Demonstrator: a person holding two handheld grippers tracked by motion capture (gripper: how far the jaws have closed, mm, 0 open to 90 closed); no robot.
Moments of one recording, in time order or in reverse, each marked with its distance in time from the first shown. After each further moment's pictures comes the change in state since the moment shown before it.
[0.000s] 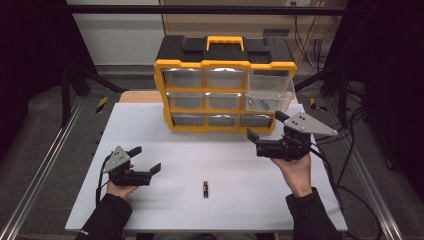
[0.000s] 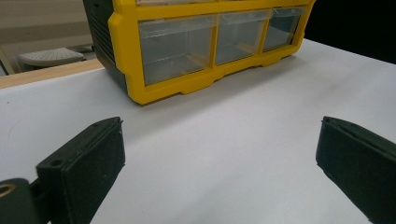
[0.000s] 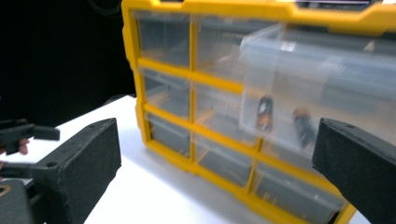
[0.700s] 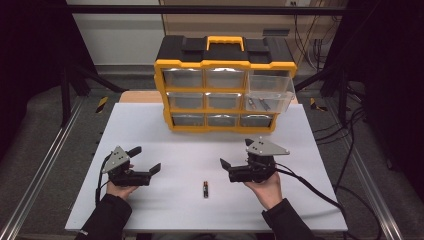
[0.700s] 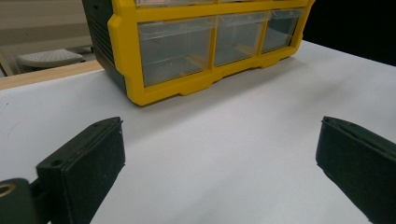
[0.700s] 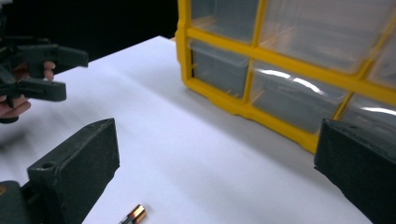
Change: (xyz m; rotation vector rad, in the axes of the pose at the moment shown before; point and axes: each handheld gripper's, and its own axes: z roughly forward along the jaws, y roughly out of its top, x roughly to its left) left arm 0.000 0.000 -0.001 -0.008 -0.004 -0.002; right arm 0.048 -0.074 0.044 0.173 0.114 -0.012
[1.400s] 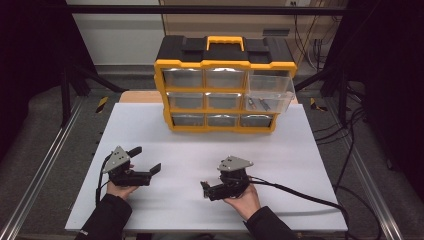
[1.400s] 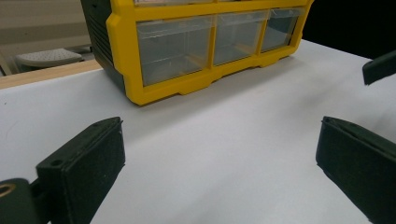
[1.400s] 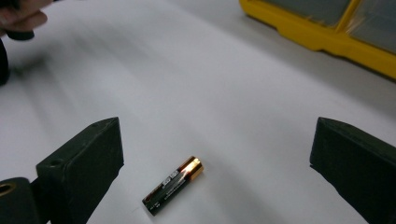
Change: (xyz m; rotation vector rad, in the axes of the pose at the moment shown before) left arm 0.000 0.000 0.001 0.005 -0.003 0.003; right arm 0.042 -0.049 0.054 0.205 0.123 -0.034
